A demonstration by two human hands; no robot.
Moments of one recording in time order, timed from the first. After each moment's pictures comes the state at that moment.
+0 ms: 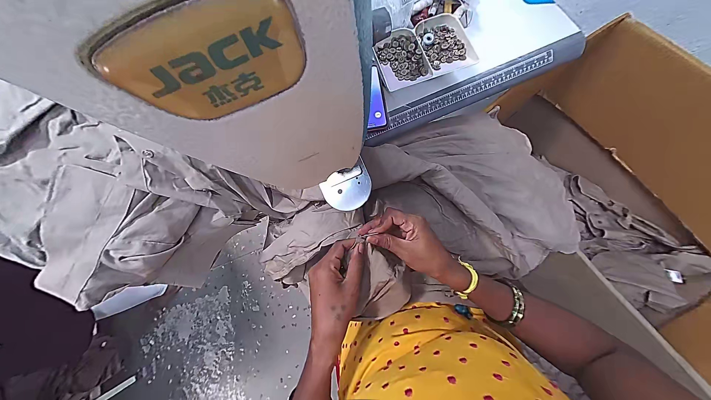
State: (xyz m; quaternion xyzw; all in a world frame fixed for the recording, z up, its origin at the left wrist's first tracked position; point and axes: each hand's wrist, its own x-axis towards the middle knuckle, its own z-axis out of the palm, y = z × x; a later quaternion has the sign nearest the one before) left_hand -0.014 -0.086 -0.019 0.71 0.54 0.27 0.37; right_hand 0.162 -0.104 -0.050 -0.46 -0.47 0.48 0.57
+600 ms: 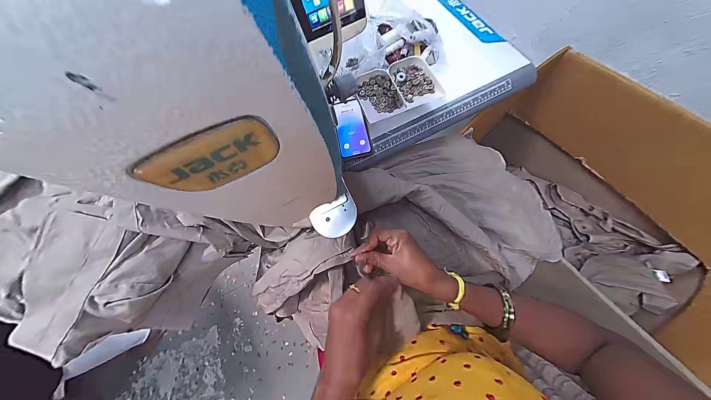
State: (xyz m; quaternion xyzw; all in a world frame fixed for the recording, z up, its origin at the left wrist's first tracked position) left_hand -0.001 -0.099 -0.014 0.83 0.35 0.29 0.32; right_hand 0.167 -0.096 -0.042 -0.50 -0.45 0.48 0.56
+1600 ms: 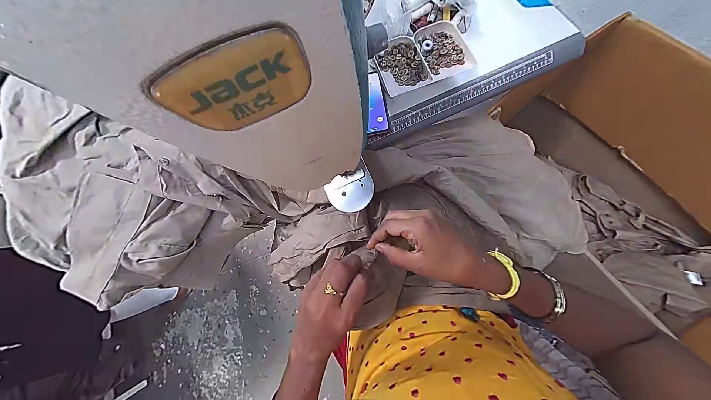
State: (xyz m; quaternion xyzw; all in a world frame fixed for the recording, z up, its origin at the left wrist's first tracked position) left_hand -0.036 -0.076 -0.004 0.91 0.25 0.34 0.06; right_hand 0.187 -0.100 0.007 -0.50 -0.69 0.35 0.39
